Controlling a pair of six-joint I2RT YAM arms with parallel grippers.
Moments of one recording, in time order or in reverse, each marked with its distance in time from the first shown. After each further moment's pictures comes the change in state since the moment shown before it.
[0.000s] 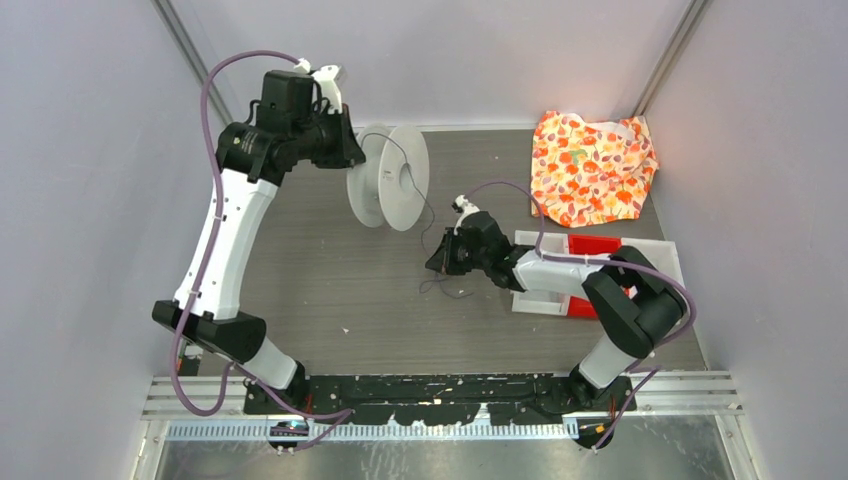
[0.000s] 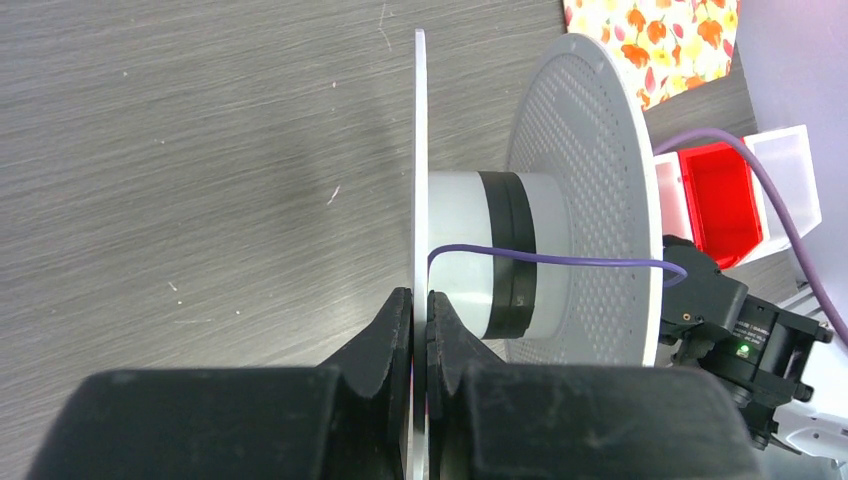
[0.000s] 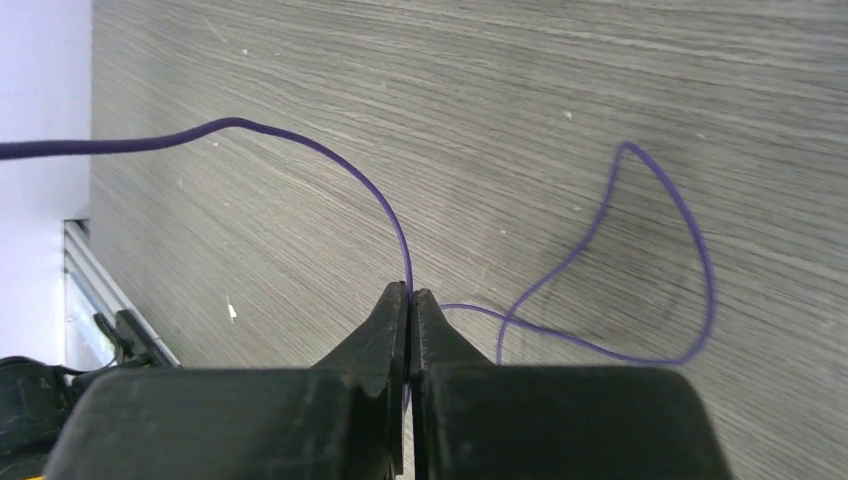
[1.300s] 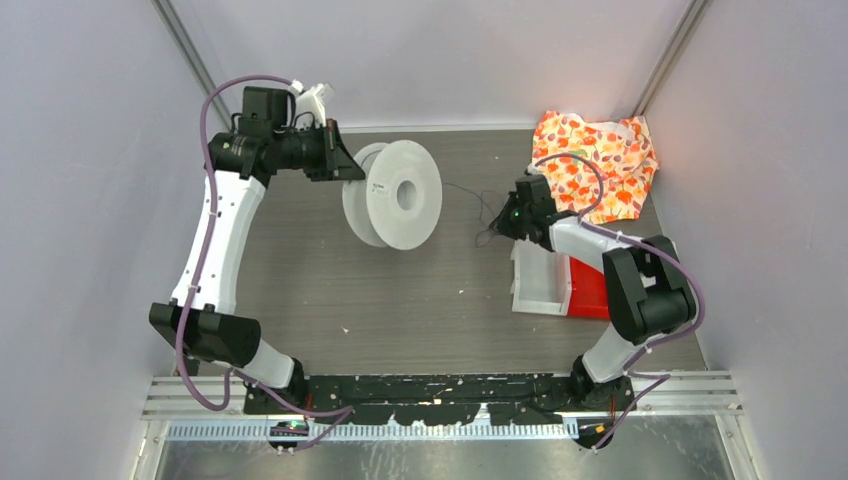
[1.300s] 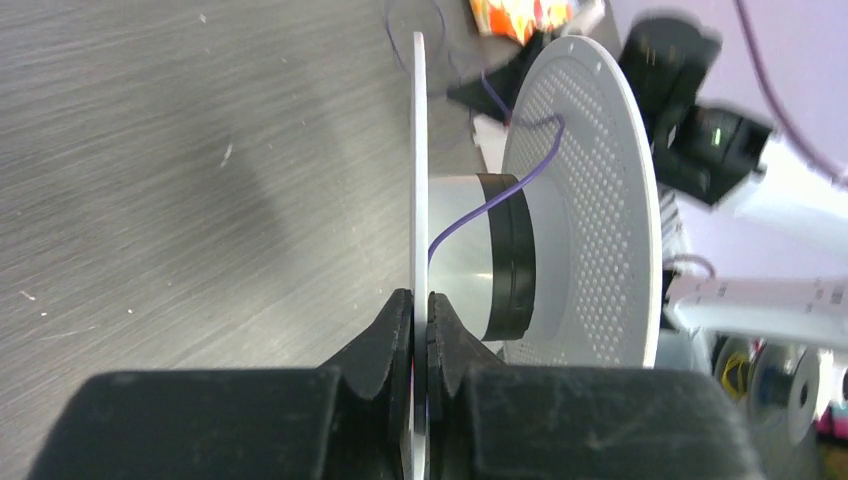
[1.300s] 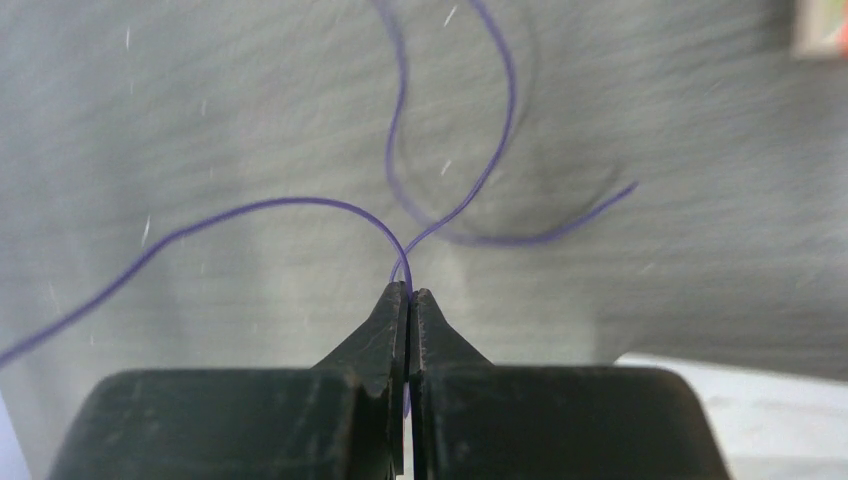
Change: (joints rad) left arm 0.162 -0.045 -0.206 0.040 0.446 0.062; right arm -0.414 0.039 0.166 -0.288 0.161 -0.011
